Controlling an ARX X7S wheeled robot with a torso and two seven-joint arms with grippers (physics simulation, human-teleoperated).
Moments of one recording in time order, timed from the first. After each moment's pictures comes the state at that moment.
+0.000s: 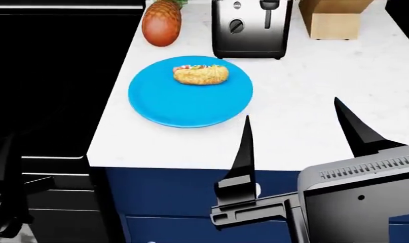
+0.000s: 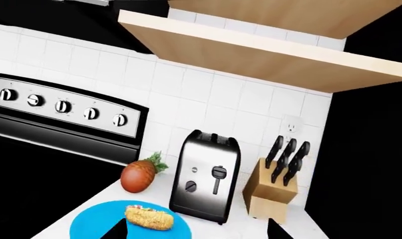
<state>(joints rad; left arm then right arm) -0.20 -0.42 -0.13 0.90 -0.69 -0.74 -0.29 0.44 0.37 -0.01 -1.02 0.44 1.11 0.21</state>
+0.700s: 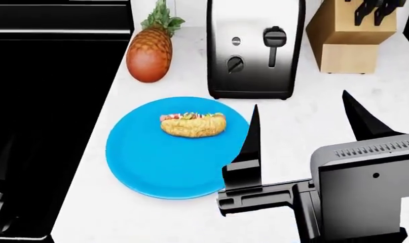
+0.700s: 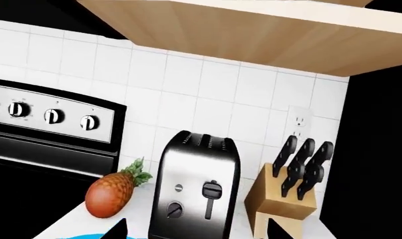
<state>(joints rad) -0.20 -0.43 -0.11 0.89 -0.70 -0.72 -0.30 0.52 0.36 0.05 -1.01 0.56 1.20 0.28</state>
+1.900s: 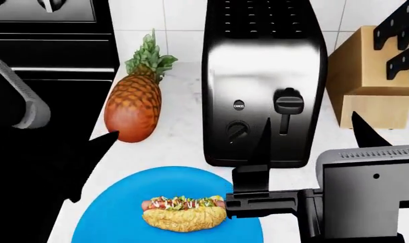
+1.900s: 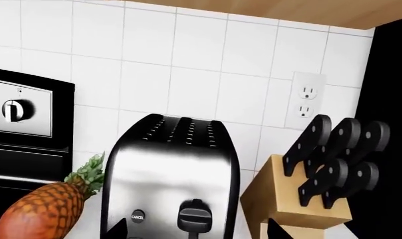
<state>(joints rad) -1.03 -0.62 0.34 0.38 -0.95 -1.21 0.09 0.51 0.34 0.09 -1.00 0.69 1.29 0.45</state>
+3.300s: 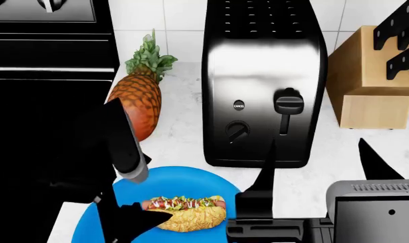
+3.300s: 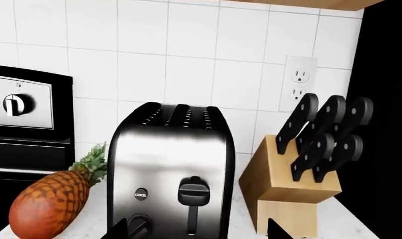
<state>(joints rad) -1.27 -0.48 0.92 0.03 -0.75 -1.12 0.53 0.45 0.45 0.15 -1.04 1.09 1.23 0.77</state>
